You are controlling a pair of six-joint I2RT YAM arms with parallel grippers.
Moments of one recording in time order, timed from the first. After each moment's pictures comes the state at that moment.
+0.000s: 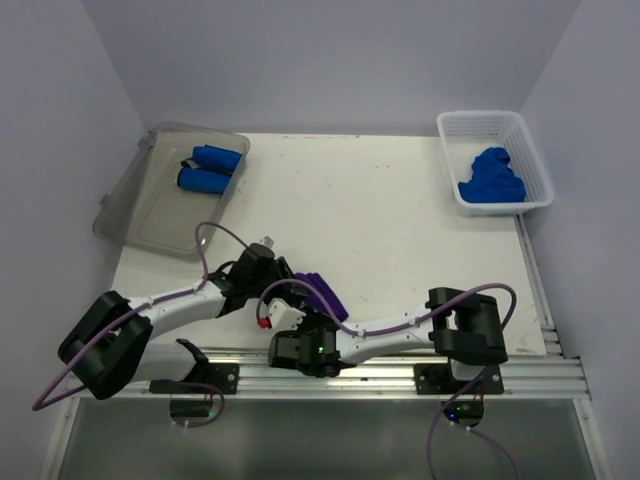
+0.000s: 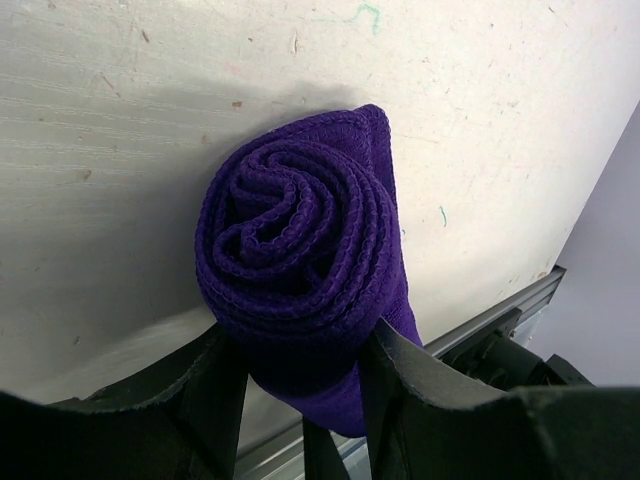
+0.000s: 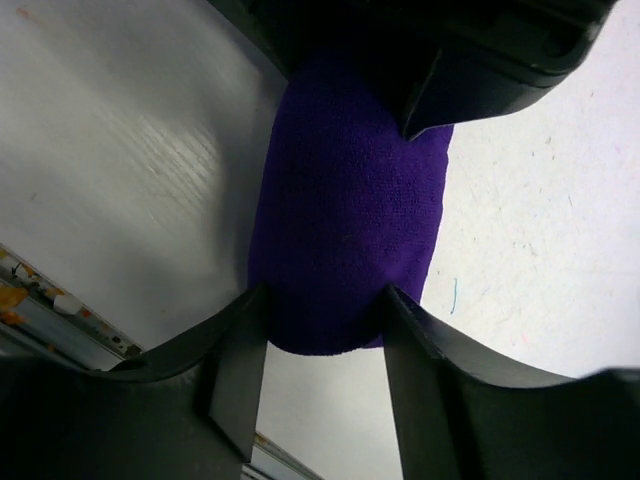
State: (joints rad) left arm -0.66 1.28 0.47 -0.03 0.18 -1.12; right arm 1.54 1.77 1.07 -0.51 0.81 0.32
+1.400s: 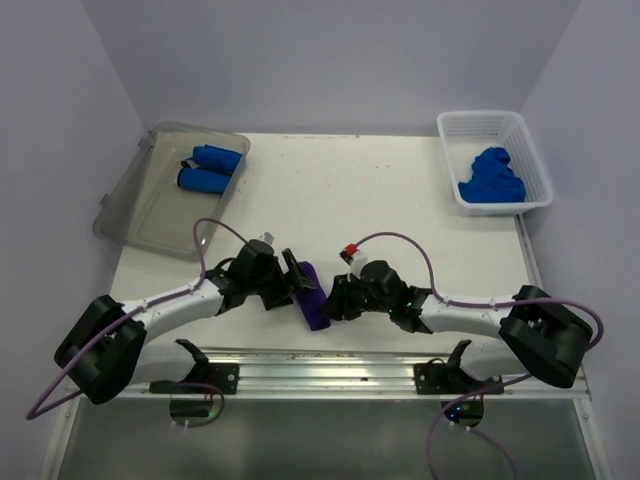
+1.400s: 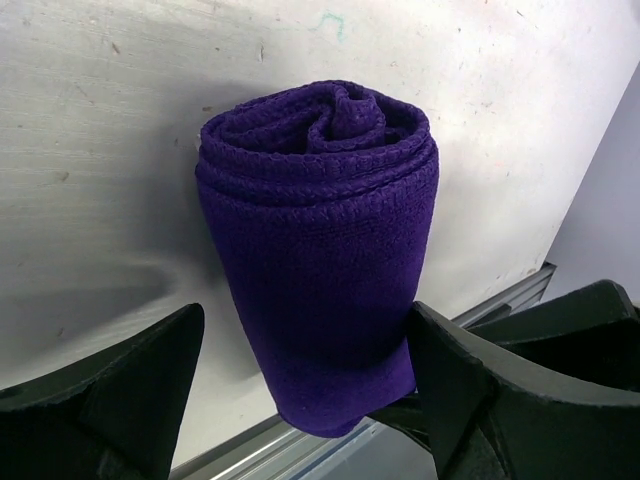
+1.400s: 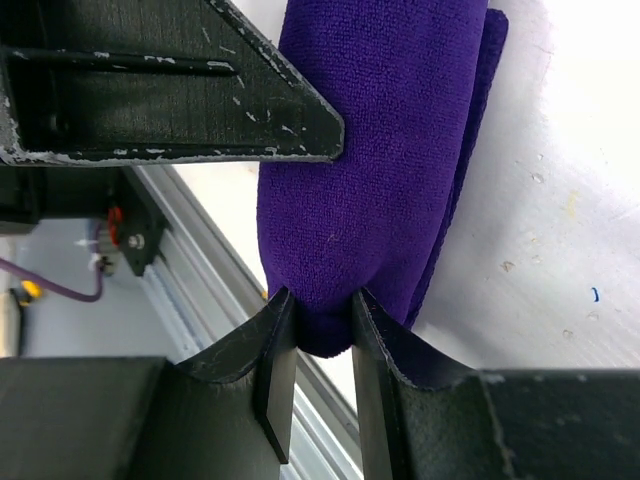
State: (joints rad) left arm -0.66 1.24 0.51 -0.09 0.19 -1.11; right arm 0.95 1.33 0.46 0.31 -0.20 0.74
